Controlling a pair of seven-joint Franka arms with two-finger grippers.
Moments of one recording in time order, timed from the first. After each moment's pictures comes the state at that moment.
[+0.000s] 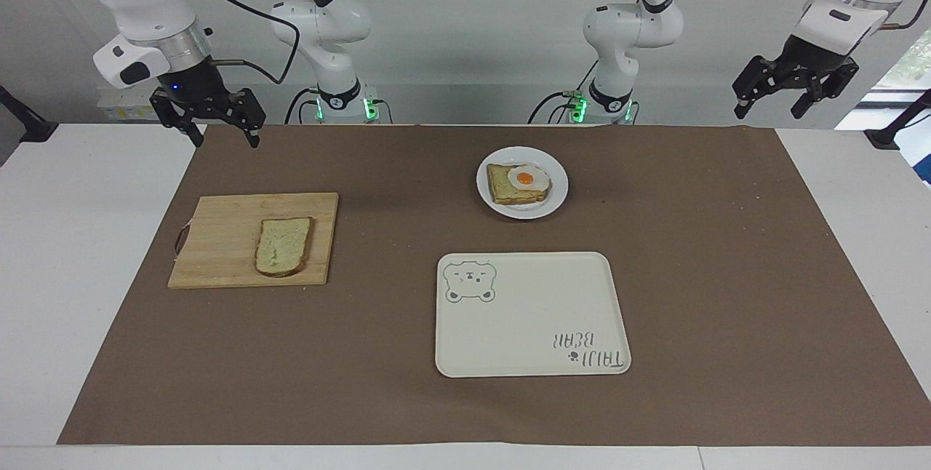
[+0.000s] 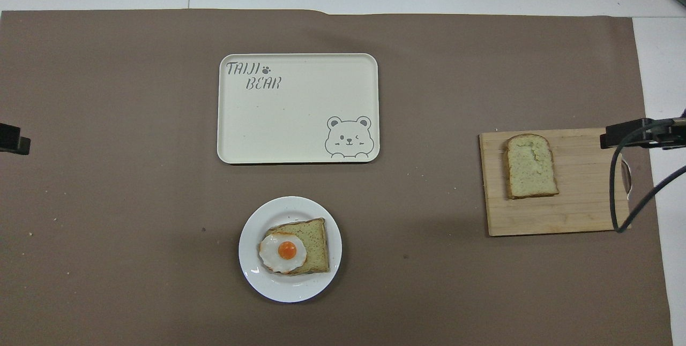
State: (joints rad) left arm -0.05 -0.03 0.04 -1.44 0.01 1.42 0.06; right arm 0.05 -0.05 -0.10 -1.65 -0.01 1.63 -0.02
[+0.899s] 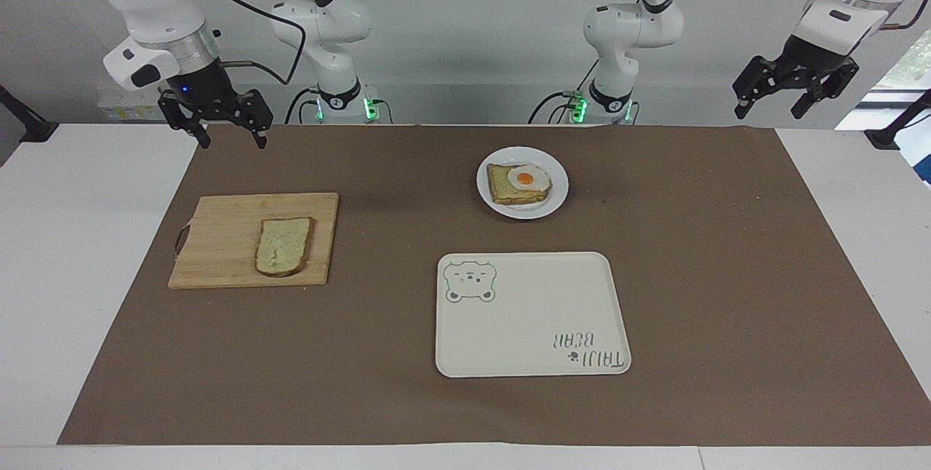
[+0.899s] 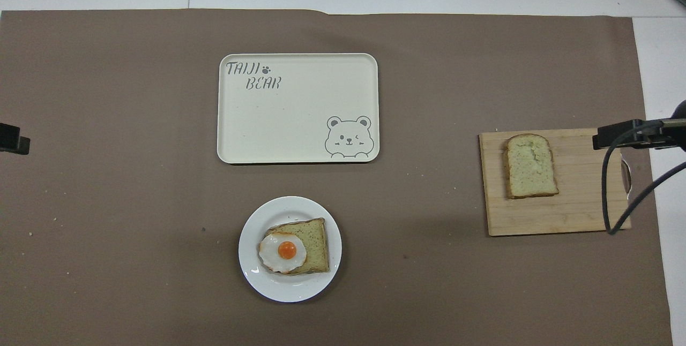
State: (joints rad) left arm -0.05 -0.03 0.04 -1.44 0.01 1.42 0.06; right arm 0.06 -0.05 -0.10 -1.68 -0.01 1.66 -0.02
